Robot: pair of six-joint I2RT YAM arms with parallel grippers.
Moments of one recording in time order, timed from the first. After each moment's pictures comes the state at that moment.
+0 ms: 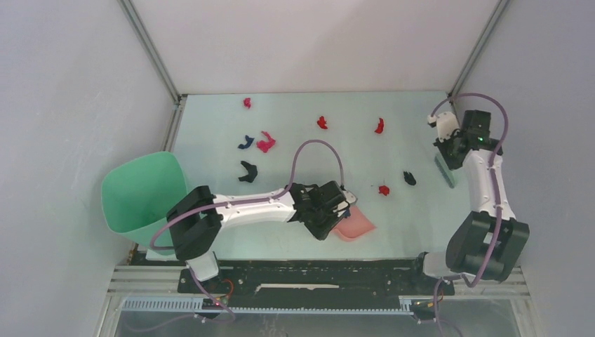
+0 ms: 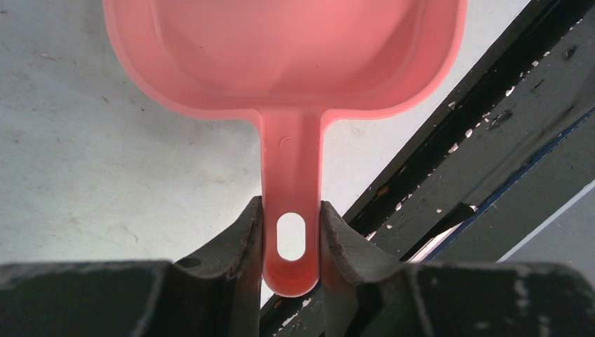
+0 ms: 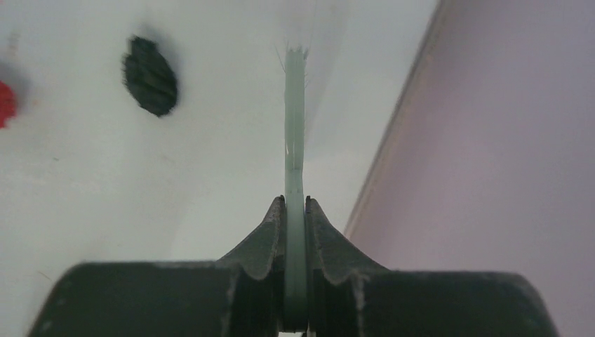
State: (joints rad) left arm -1.14 1.68 1.15 -0.61 0.07 -0.25; right arm -0.31 1.37 1.19 -0.75 -0.06 -0.74
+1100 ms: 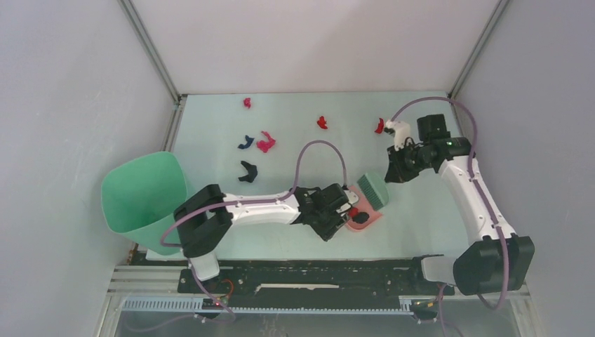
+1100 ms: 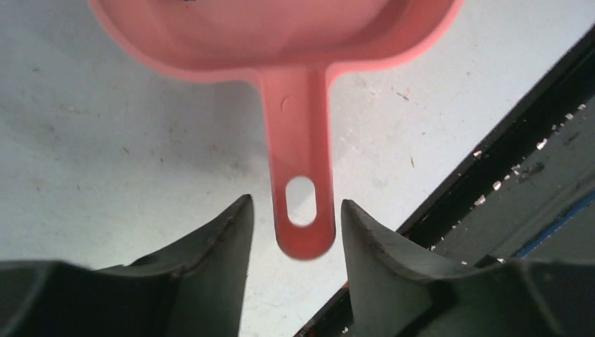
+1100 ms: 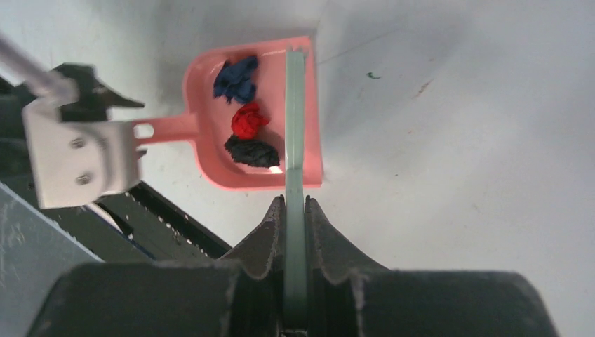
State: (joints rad) left arm -1.14 1.78 1.17 -0.51 0.01 -0.23; right arm 0.11 1.29 1.20 -1.02 -0.43 -0.34
